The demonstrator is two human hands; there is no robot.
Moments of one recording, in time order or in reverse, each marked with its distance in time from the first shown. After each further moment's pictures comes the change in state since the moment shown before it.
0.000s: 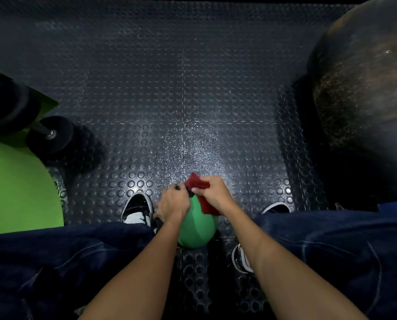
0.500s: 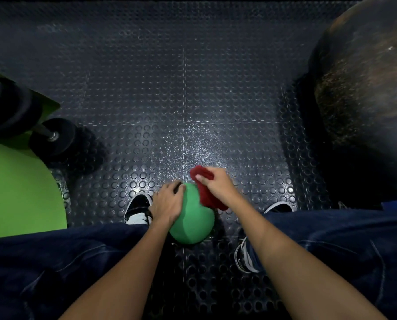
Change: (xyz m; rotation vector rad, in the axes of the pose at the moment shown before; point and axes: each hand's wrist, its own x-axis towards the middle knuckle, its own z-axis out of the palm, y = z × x) left_hand 0.017 -0.024 -0.013 0.015 -0.052 0.295; right_hand 0.014 -0.007 -0.009 -0.023 0.034 -0.057
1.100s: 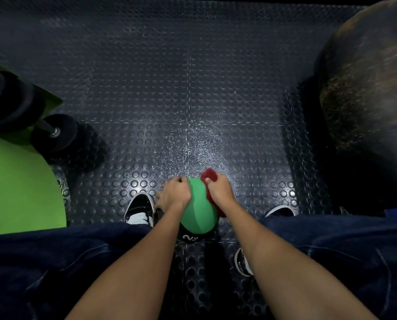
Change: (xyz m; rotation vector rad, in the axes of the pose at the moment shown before) left_hand 0.019 0.029 0.007 -0.017 0.043 -0.262; right_hand 0.011 0.011 0.021 -0.075 0.210 0.224
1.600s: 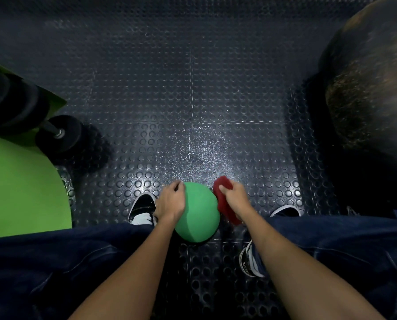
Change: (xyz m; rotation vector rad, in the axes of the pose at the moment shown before) left_hand 0.000 -0.032 -0.009 -0.095 -0.035 0.087; right_hand -0.001 0.032 -0.019 0.192 -0.077 0.081
